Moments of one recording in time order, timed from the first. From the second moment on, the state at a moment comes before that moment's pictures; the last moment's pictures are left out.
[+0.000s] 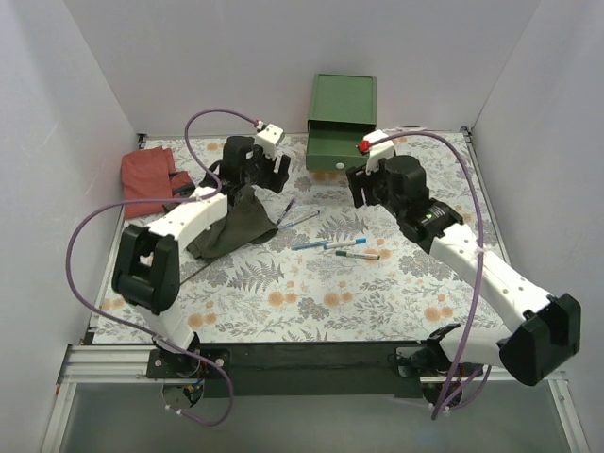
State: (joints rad) left arm -0.40 1.68 1.24 0.03 0.17 0.11; right arm 0.58 1.26 1.11 -0.19 0.14 -0.08
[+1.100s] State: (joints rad) left arm -0.50 2.09 1.40 -0.09 0.11 0.08; right arm 0.27 1.12 0.98 -0.25 0.13 -0.21
